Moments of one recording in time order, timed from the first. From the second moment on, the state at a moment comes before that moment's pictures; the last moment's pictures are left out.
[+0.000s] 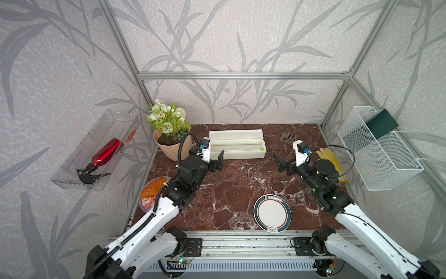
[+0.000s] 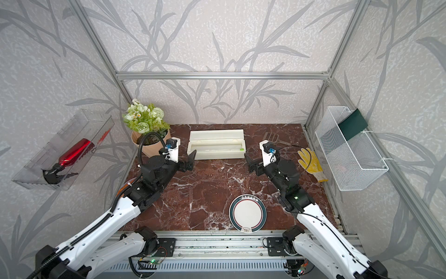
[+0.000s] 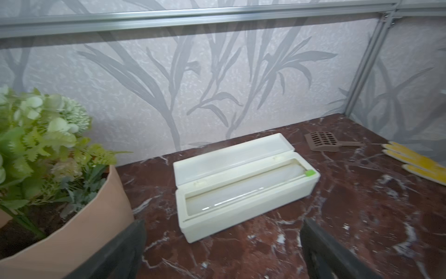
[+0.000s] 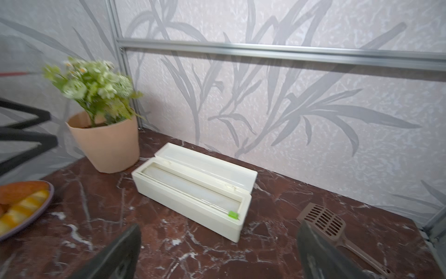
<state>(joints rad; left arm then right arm) -0.62 0.92 0.80 -0.09 -0.31 -0.07 0.51 0.77 0.75 -0.07 0.04 0.06</state>
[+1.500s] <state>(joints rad) -0.88 1.51 0.70 -0.15 0.50 -0.81 0.57 1.00 0.52 -0.88 -0.15 0.89</state>
